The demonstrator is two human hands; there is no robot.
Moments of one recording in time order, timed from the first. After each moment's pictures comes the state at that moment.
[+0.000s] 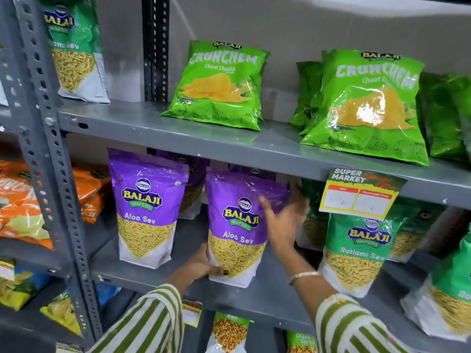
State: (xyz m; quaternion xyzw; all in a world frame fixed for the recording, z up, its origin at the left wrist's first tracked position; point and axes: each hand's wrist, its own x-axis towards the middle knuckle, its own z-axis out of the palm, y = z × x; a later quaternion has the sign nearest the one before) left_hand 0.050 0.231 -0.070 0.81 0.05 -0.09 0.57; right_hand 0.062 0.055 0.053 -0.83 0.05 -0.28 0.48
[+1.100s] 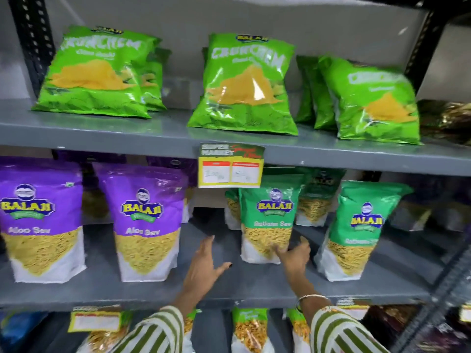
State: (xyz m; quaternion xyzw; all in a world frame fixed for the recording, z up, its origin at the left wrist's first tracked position) left_hand 0.021 0.028 -0.072 0.89 -0.09 0.14 0.43; right_hand 0.036 -0.182 -0.066 -0.80 0.27 -0.19 0.50
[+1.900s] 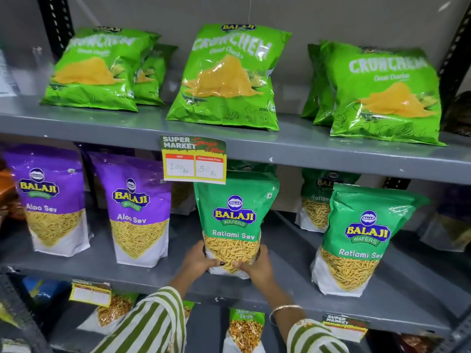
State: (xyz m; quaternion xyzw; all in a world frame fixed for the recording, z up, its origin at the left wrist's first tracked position) left_hand 0.039 -0.010 -0.070 0.84 0.11 -0.01 0.53; right_hand 0.033 -0.175 -0.072 -0.79 0.05 0.02 0.61
